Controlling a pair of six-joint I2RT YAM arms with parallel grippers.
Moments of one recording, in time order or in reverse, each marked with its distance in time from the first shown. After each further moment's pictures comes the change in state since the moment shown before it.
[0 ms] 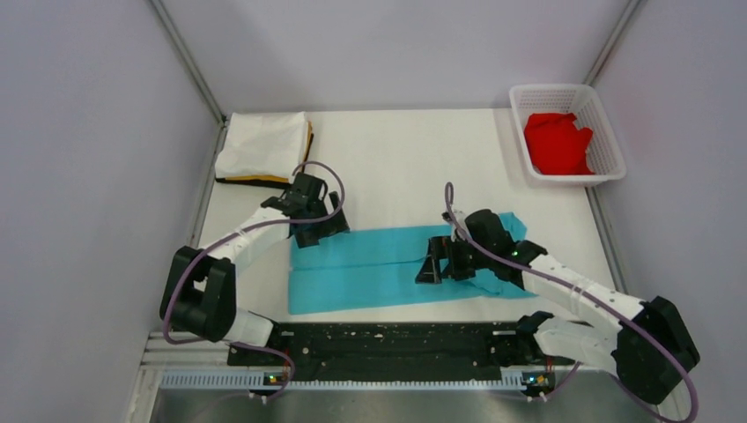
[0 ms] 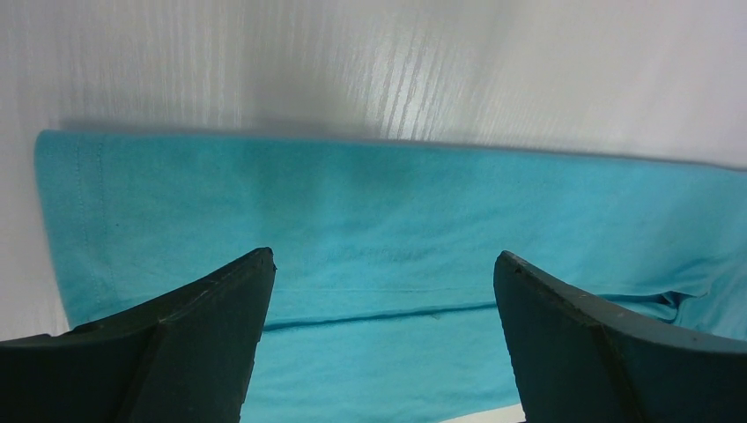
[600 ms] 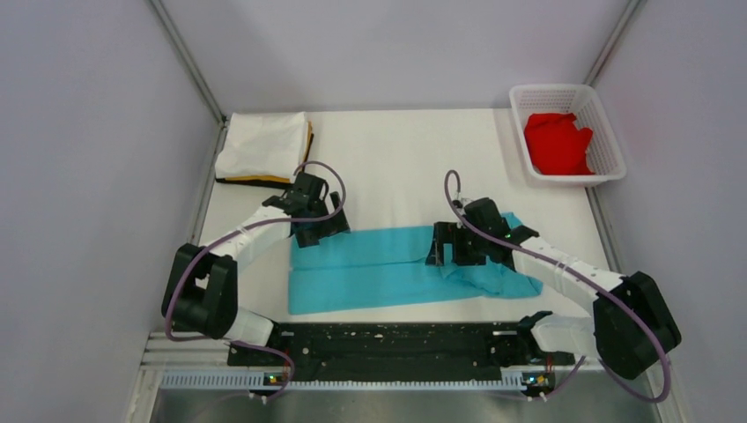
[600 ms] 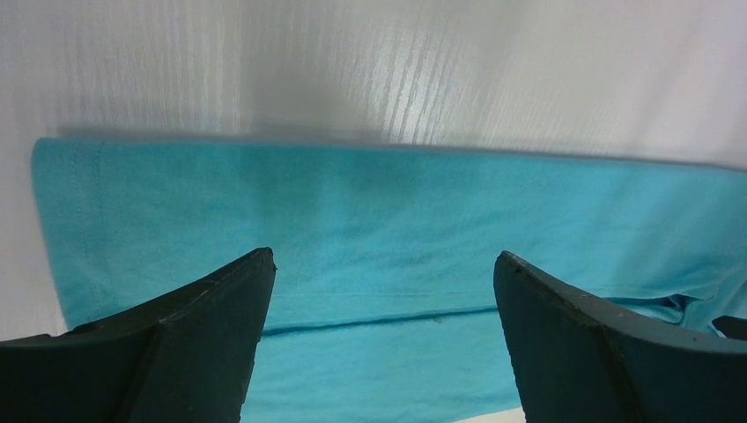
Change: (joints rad) left arm -0.001 0.021 0.011 0.000 0.000 0.011; right arm -0.109 0.100 0.079 -0.054 0.215 -0.035
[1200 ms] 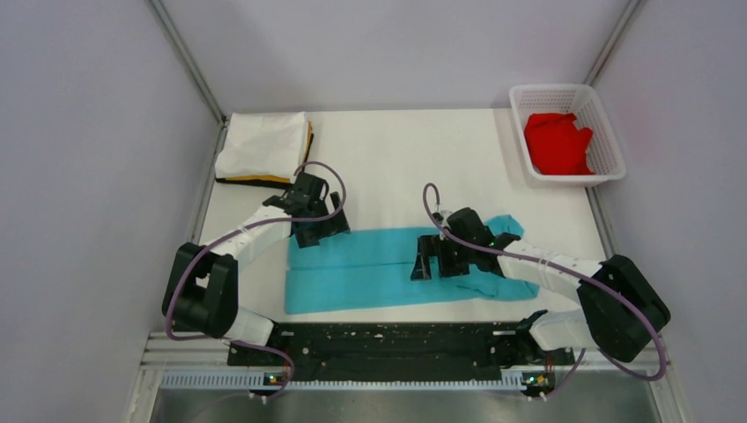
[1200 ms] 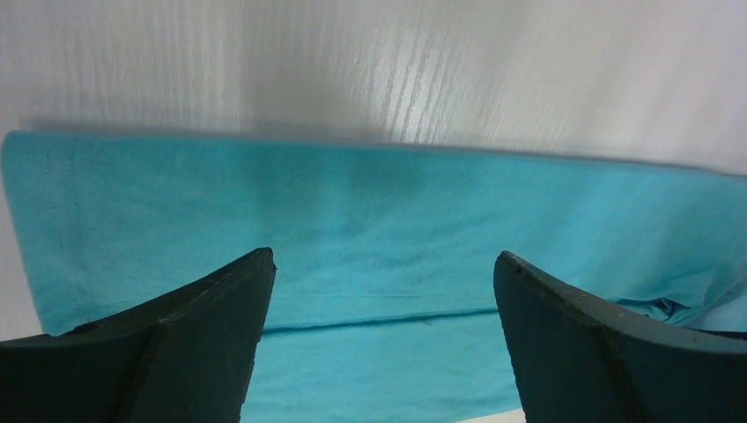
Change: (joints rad) left arm 0.000 0.005 0.000 -0.001 0.000 -0.001; right arm 0.137 0.114 -0.046 0.155 -0.097 0.029
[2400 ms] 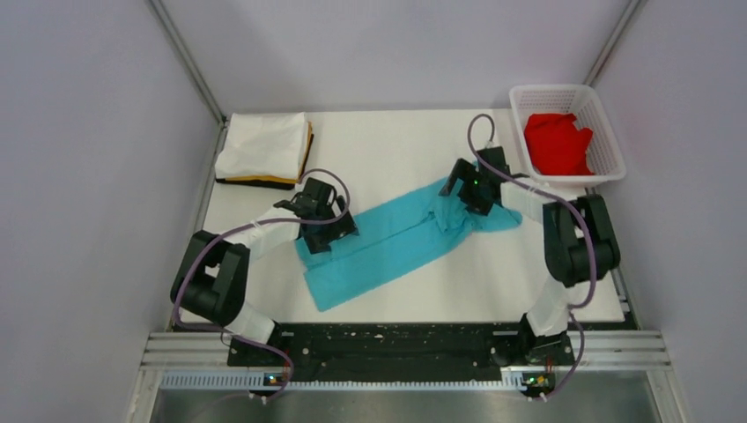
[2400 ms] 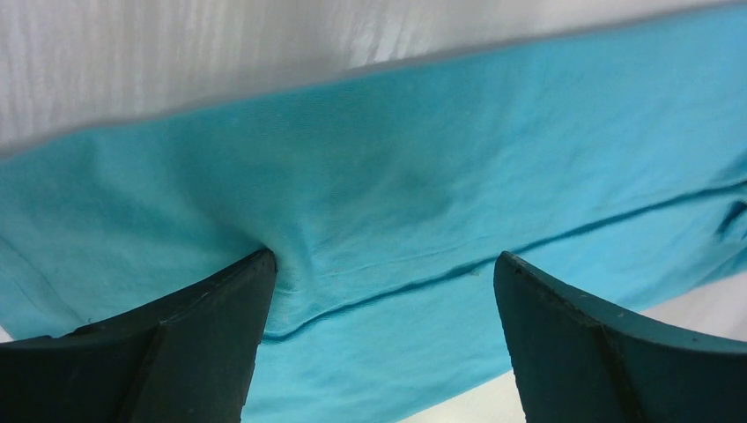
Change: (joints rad) left arm -0.034 0.069 -0.052 0.106 0.031 -0.126; right arm -0.422 0.364 0.360 0.014 0.198 0.178
